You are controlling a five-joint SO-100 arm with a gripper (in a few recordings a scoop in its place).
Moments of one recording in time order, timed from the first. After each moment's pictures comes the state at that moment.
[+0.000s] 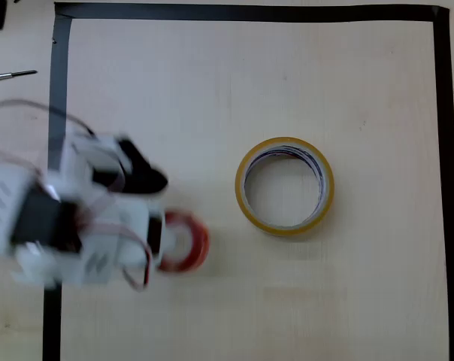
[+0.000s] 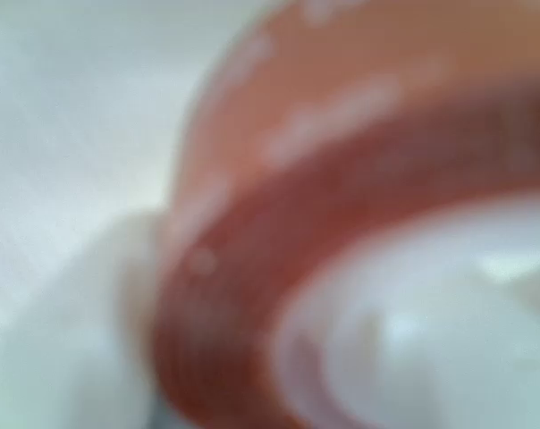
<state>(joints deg) 11.7 89.3 87.0 77.9 -10.3</state>
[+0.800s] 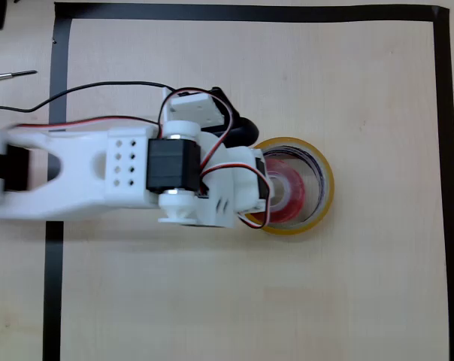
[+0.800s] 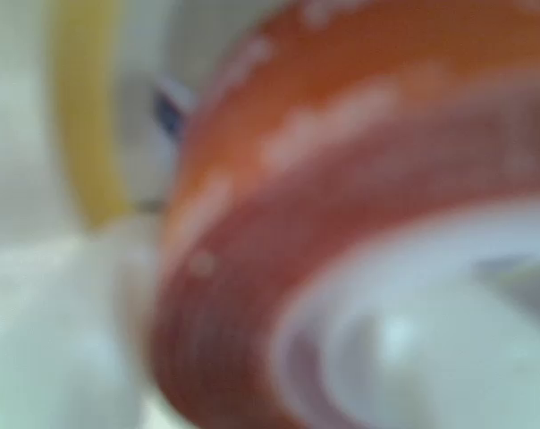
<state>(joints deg) 2.1 33.4 11.8 93.1 -7.4</state>
